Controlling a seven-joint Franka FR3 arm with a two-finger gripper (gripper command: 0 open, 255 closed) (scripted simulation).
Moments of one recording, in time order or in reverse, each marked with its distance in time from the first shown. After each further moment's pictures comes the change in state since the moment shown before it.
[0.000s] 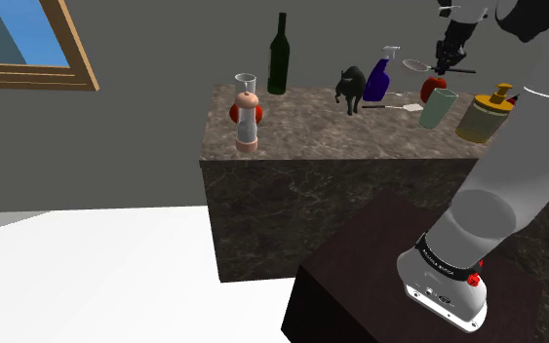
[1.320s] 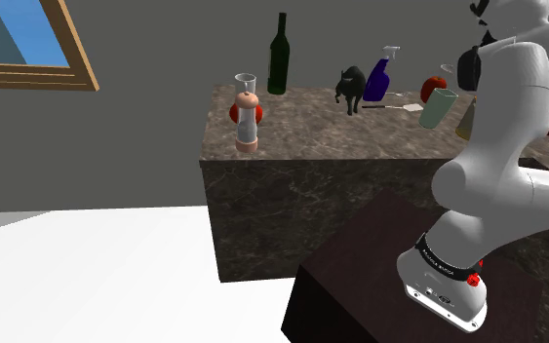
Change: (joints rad) arm -0.720 0.666 0.139 0.893 0.451 -0.296 -0.349
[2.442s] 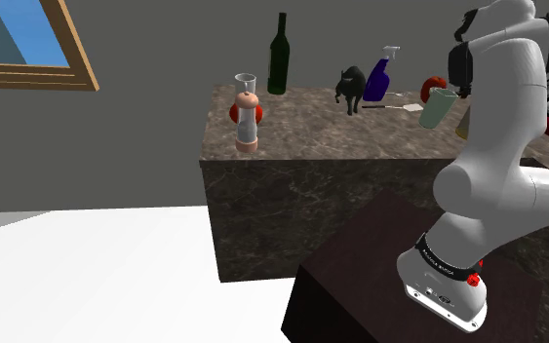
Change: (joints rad) arm 0.114 -0.033 -0.012 -0.334 0.002 0.260 -0.056
